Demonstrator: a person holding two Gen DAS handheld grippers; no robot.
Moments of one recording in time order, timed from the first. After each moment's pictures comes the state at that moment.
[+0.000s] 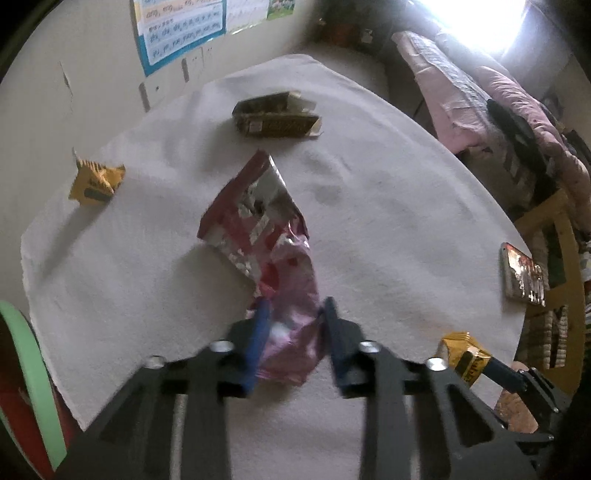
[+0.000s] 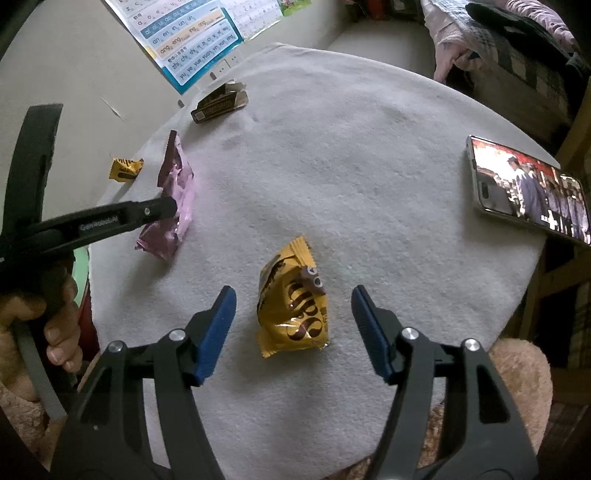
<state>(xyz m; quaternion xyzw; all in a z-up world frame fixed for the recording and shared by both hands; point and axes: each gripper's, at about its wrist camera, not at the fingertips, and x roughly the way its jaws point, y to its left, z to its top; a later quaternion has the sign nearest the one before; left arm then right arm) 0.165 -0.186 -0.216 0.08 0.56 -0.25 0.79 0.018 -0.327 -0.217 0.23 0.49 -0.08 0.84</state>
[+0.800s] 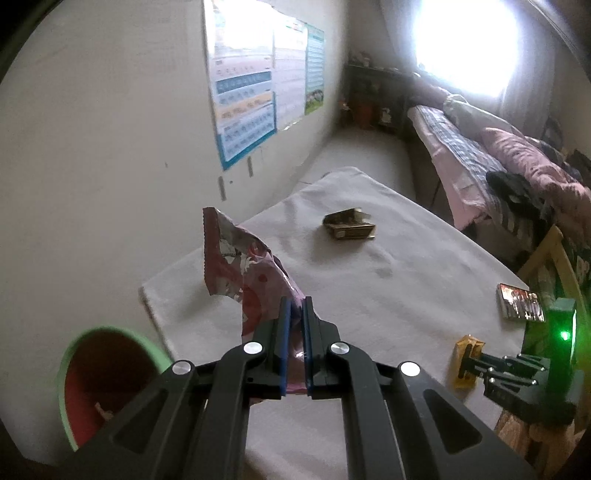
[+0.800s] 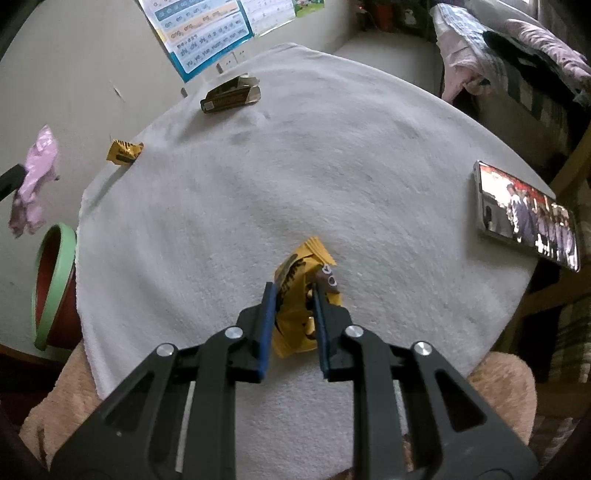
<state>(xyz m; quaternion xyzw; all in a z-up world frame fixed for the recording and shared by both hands) 0.127 -0.071 -0.094 0.09 0.39 -0.20 0.89 0.028 -0.309 -0.209 0.17 0.50 -0.10 0.84</state>
